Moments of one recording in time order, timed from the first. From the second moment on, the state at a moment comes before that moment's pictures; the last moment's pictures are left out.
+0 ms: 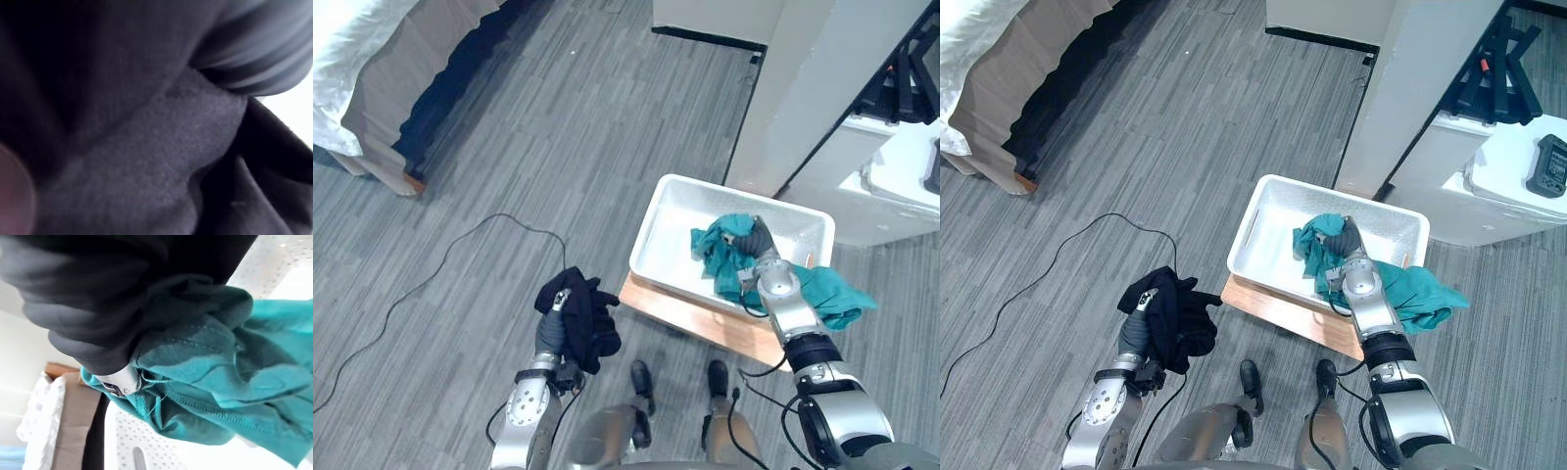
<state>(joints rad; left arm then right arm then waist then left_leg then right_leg) 0.26 0.12 -0.13 -0.10 -0.31 -0.14 0.03 -0.52 -0.27 0.01 0.62 -0.26 -0.01 -0.13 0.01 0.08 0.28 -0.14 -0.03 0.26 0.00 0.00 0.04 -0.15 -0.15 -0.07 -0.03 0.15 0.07</state>
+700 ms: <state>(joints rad) -0.08 0.17 0.03 -0.26 -0.14 -0.18 0.21 -0.04 -0.30 -0.19 0.09 -0.79 0.03 -0.17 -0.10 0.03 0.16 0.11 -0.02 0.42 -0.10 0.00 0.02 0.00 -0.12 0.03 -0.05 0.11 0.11</state>
